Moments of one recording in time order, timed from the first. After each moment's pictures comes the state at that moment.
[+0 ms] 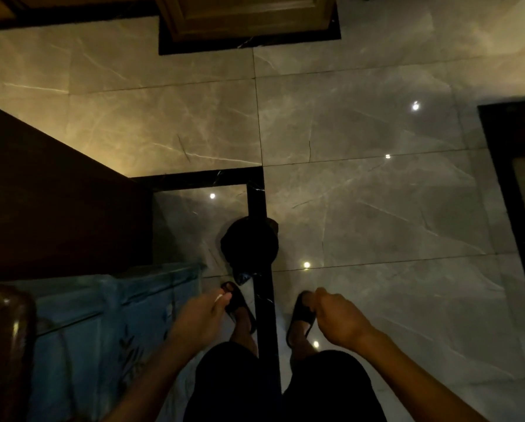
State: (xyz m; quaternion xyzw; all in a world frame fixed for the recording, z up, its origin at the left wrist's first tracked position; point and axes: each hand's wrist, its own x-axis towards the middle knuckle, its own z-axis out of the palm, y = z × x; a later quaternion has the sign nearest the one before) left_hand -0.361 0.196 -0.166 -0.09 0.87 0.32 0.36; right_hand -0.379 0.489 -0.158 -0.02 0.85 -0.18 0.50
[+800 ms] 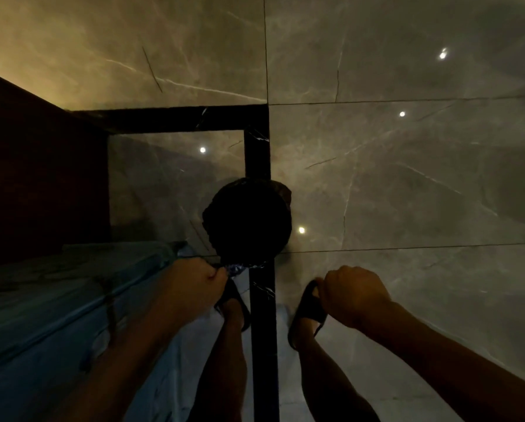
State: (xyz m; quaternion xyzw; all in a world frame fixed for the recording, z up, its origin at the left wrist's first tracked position) left_hand -0.429 0.182 -0.427 -0.09 0.90 0.25 0.35; right_hand -0.434 0.470 -0.445 -0.13 0.87 0.01 0.47
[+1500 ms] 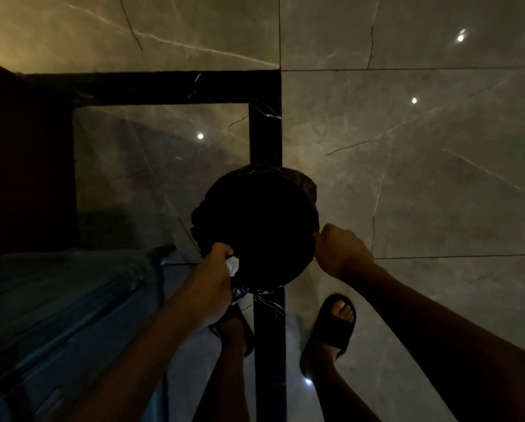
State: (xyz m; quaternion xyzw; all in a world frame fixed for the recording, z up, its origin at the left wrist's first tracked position) left_hand -0.442 0.178 -0.600 -0.11 0.82 0.38 0.42; right_hand -0.498 0.425 -0.661 0.11 0.87 -0.16 0.44
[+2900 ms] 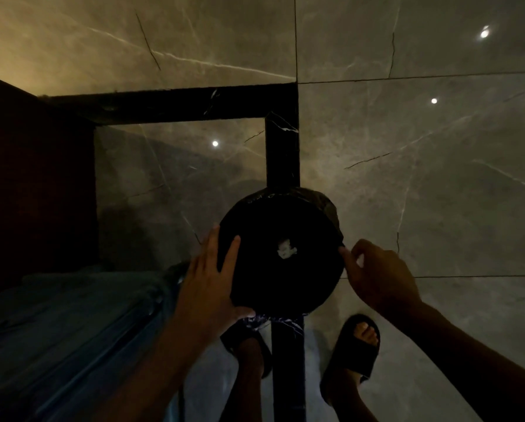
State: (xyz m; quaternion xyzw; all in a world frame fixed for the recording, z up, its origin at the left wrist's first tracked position) left_hand -0.455 0.147 -0.643 0.03 0.92 0.13 0.37; right_hand -0.499 0.437 -0.652 0.07 0.93 -0.22 0.27
